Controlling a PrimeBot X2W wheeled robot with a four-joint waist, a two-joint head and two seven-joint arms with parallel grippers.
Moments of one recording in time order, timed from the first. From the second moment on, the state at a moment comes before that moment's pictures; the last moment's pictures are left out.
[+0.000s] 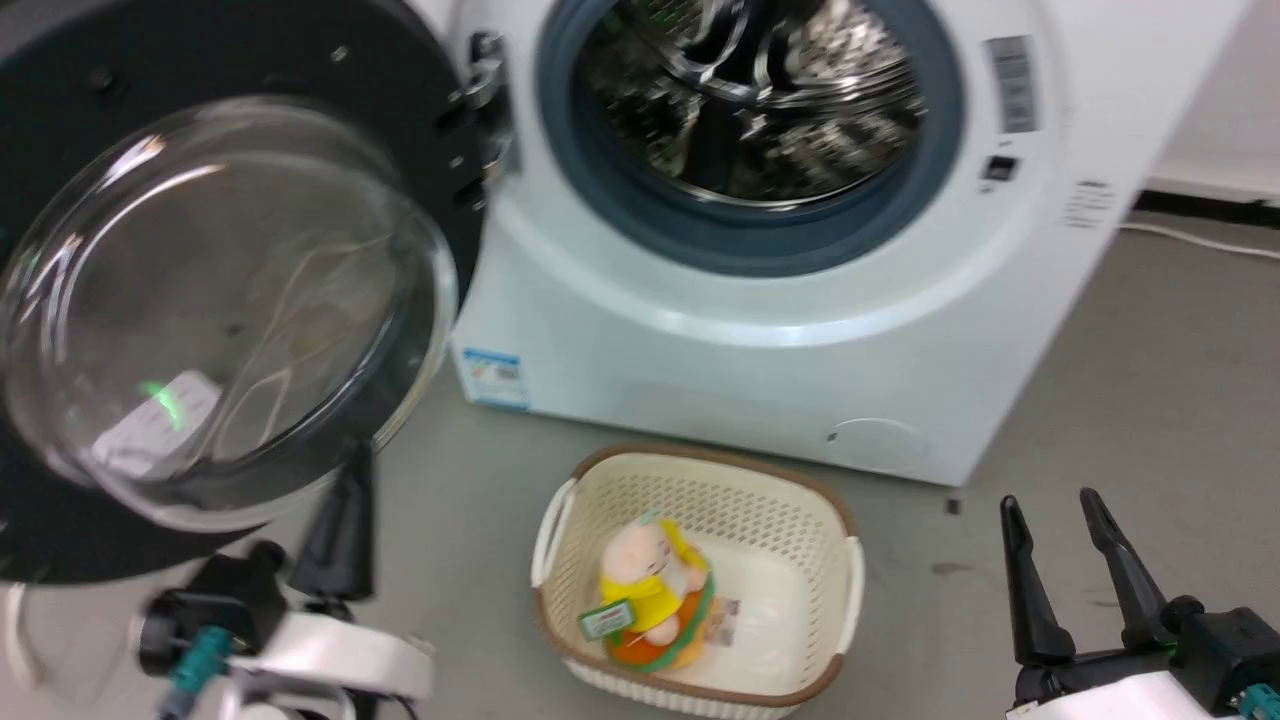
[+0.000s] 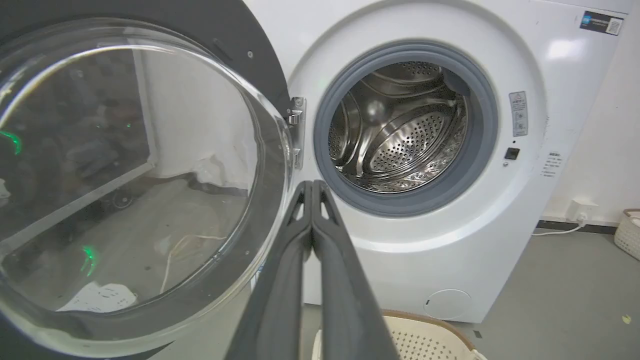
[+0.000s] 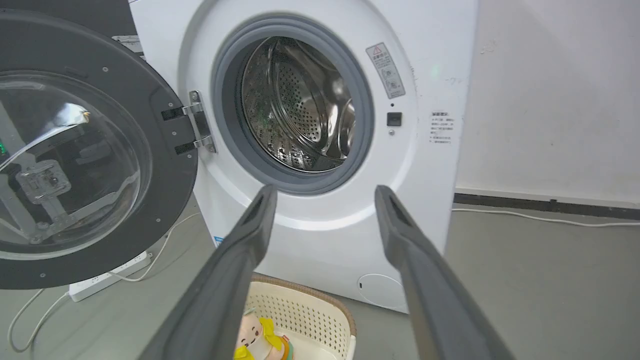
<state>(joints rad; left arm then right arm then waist) -0.09 0.15 -0.02 0.07 -0.22 -0.10 -0.26 0.06 -0.07 -0.01 -0.01 0.16 0.13 -0.26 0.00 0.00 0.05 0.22</state>
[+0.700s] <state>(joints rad) 0.06 0.07 -0.11 0.10 -0.12 -0.07 -0.26 0.10 -0.06 0.00 0.00 0.16 0.13 -0.26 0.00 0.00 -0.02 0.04</state>
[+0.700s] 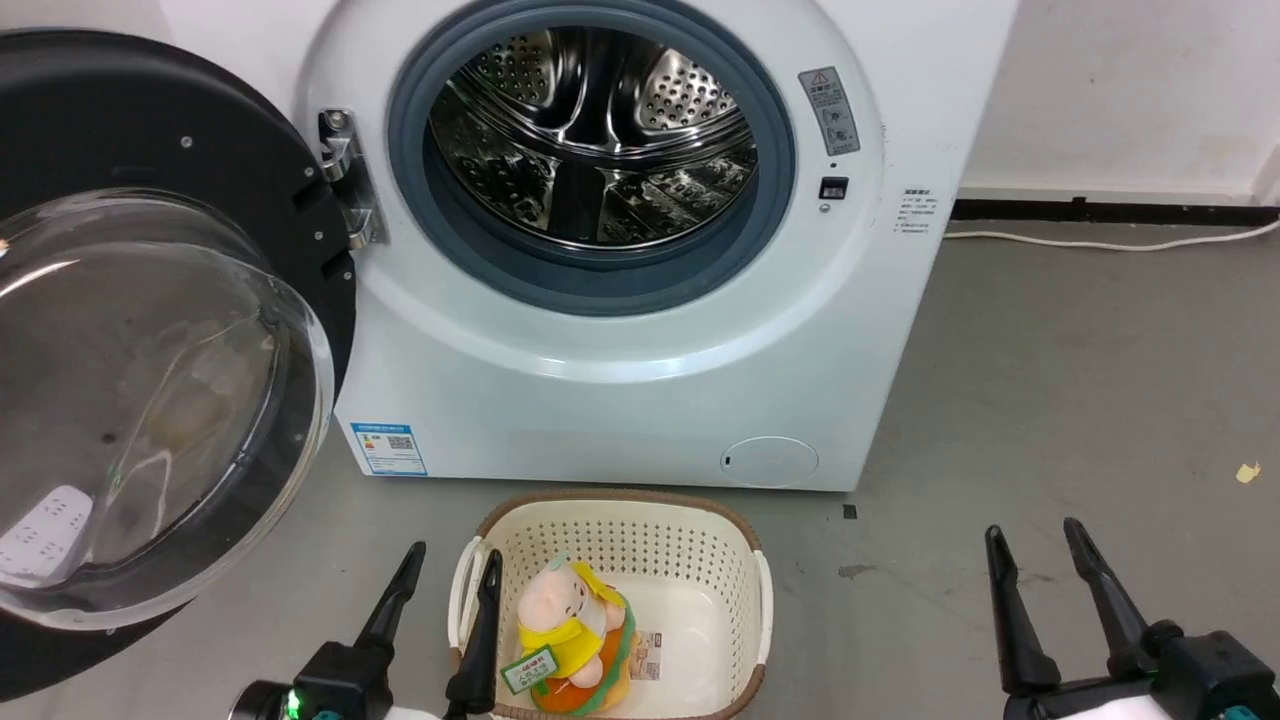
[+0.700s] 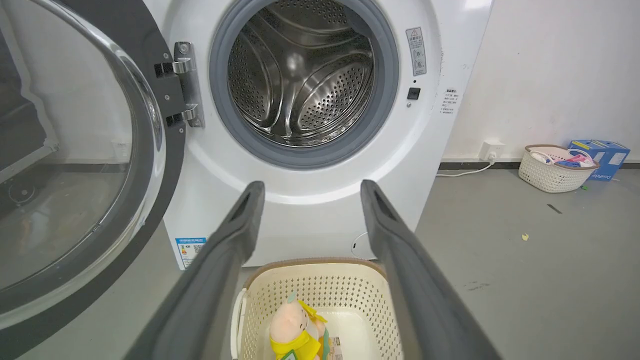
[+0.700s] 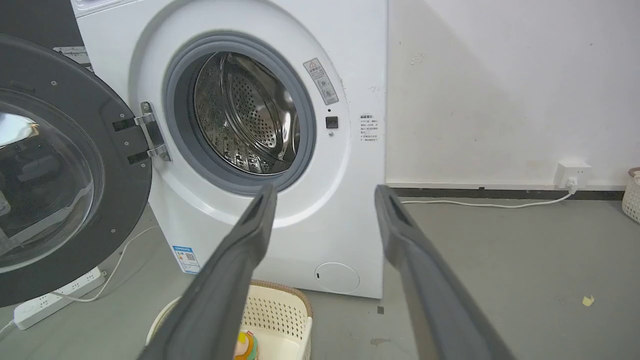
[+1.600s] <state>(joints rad) 0.06 0.05 -0.11 0.13 -0.11 -0.05 -0.26 0.10 -0.05 0.01 0.04 0.16 0.13 -0.26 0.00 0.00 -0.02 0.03</state>
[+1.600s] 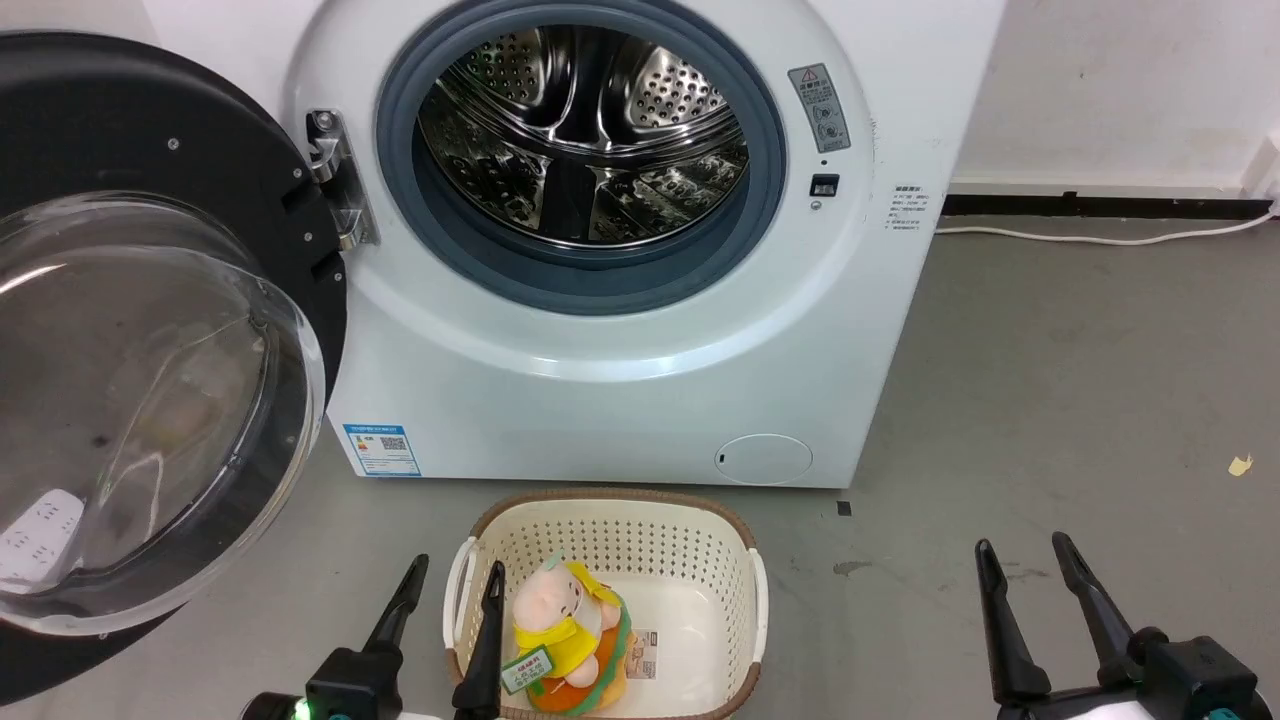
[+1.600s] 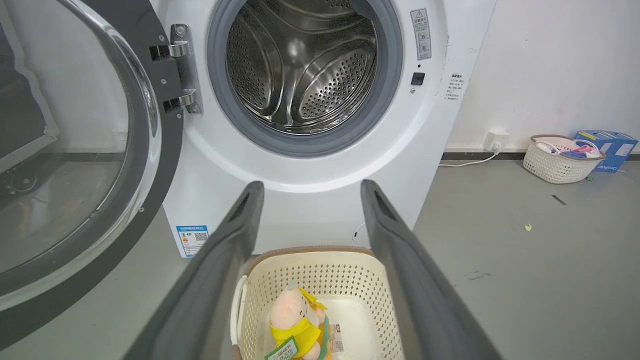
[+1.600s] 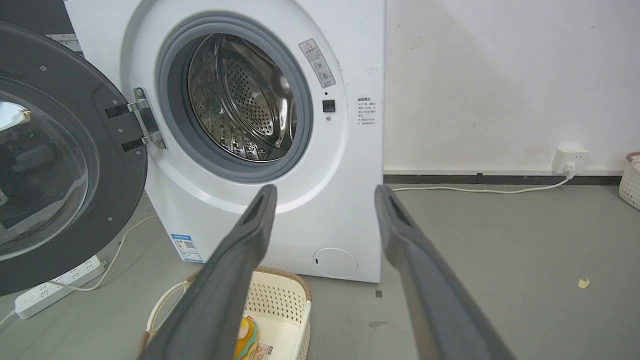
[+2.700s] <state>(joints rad) 0.06 0.05 -0.11 0.13 -0.10 -0.05 -0.23 0.10 -0.05 0.01 0.05 0.15 0.13 -0.23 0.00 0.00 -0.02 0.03</state>
